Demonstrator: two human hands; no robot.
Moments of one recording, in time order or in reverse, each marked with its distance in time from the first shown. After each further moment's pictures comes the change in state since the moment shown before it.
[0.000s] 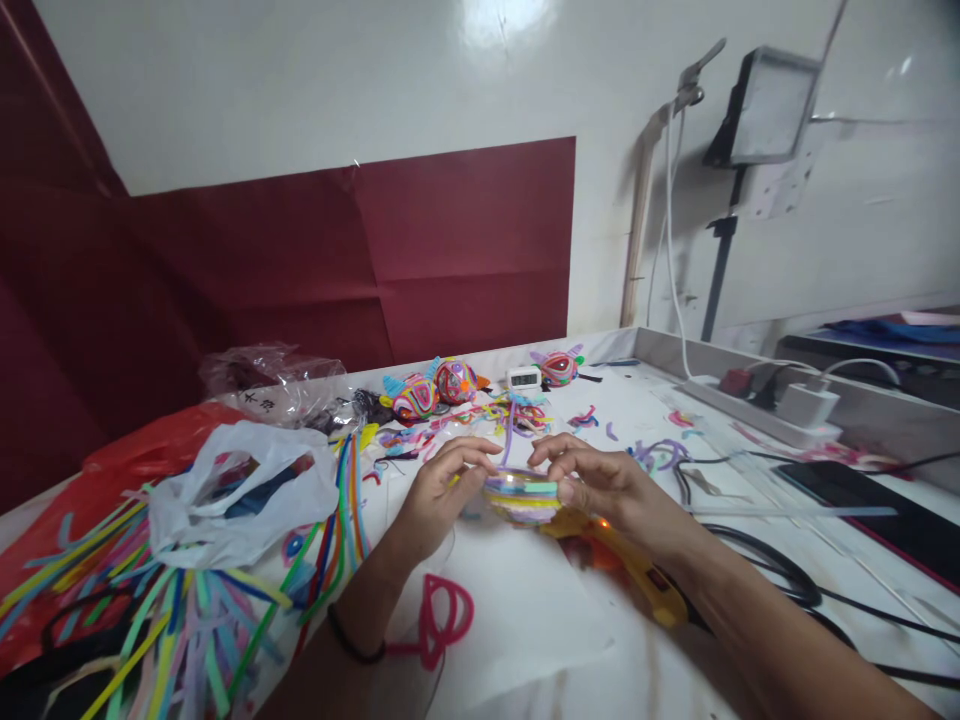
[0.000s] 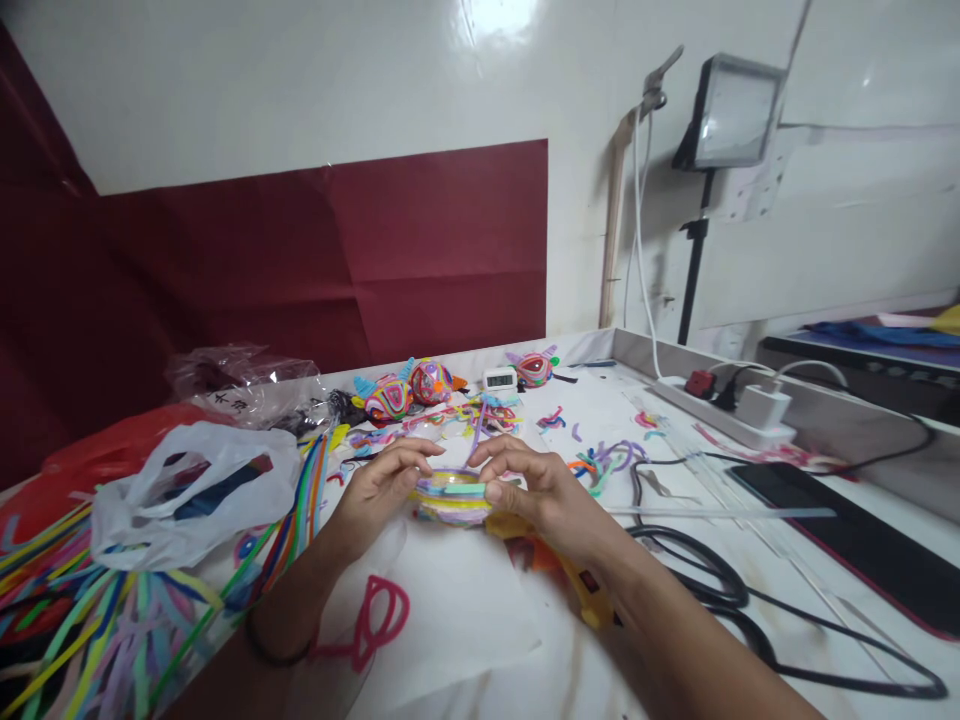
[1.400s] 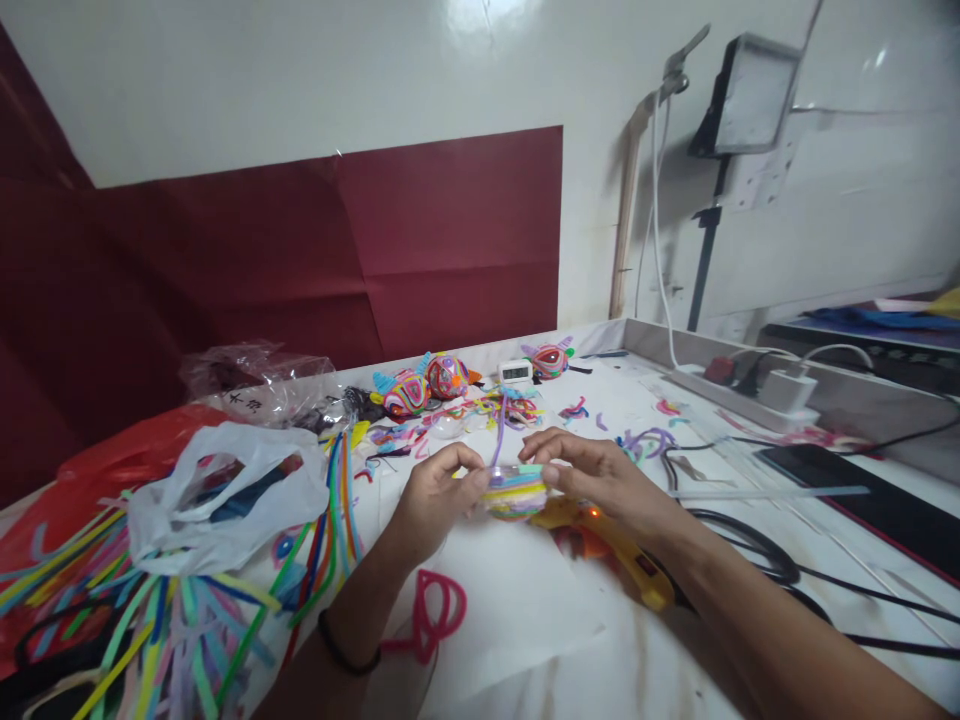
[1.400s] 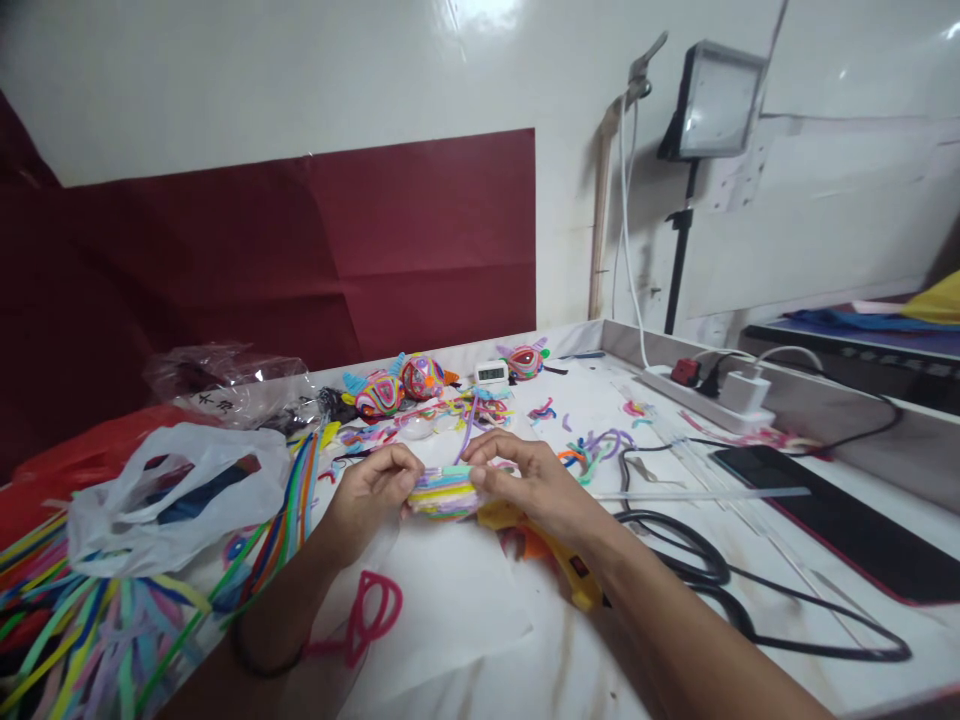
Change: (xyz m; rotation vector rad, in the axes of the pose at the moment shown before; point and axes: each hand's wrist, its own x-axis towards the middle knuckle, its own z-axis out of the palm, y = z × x) left_hand -0.004 0.004 0.012 -0.237 -0.007 -0.398; right_hand 0.004 -0.007 0.002 -0.034 0.070 0.093
